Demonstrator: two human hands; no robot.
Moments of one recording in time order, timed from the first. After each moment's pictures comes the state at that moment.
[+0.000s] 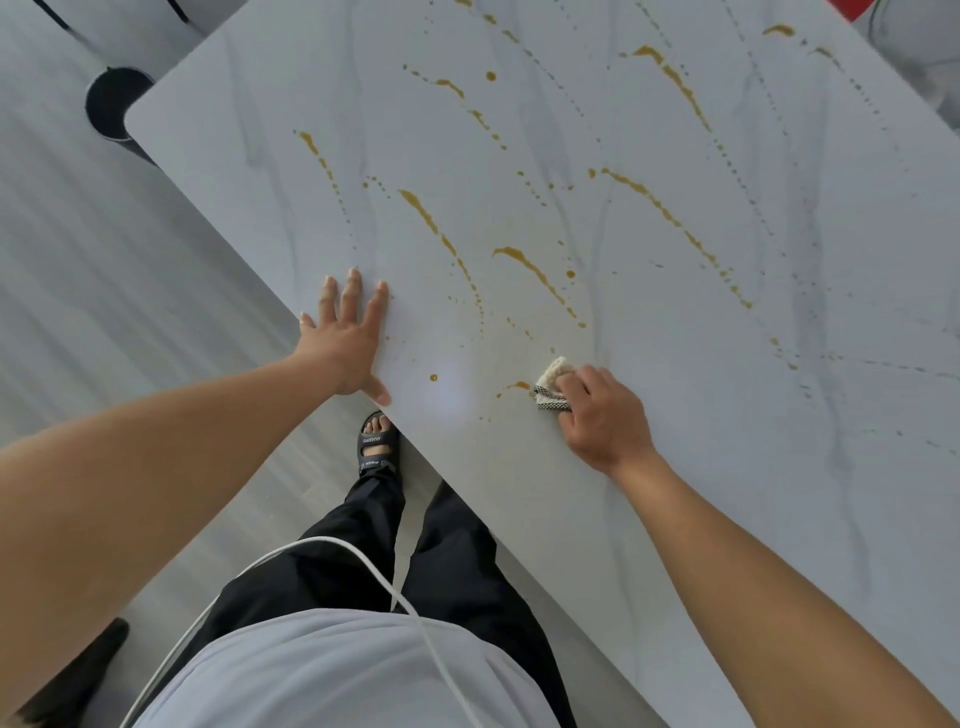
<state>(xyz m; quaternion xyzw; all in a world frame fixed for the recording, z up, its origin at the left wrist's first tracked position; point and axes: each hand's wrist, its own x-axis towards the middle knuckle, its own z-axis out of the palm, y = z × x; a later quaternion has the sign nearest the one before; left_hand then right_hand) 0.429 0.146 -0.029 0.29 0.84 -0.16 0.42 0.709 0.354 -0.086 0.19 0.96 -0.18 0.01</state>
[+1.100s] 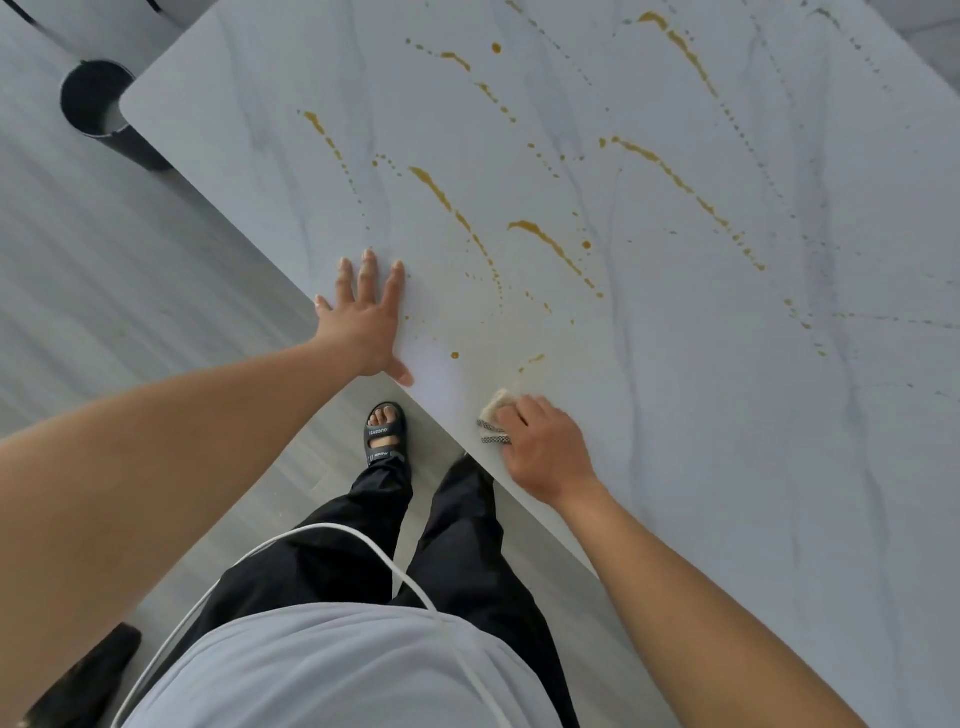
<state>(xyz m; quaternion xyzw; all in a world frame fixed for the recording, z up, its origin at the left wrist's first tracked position) 0.427 0.137 -0.033 0.32 0.85 -0.14 0.41 0.704 0.233 -0.083 0.18 0.96 -0.23 0.04</state>
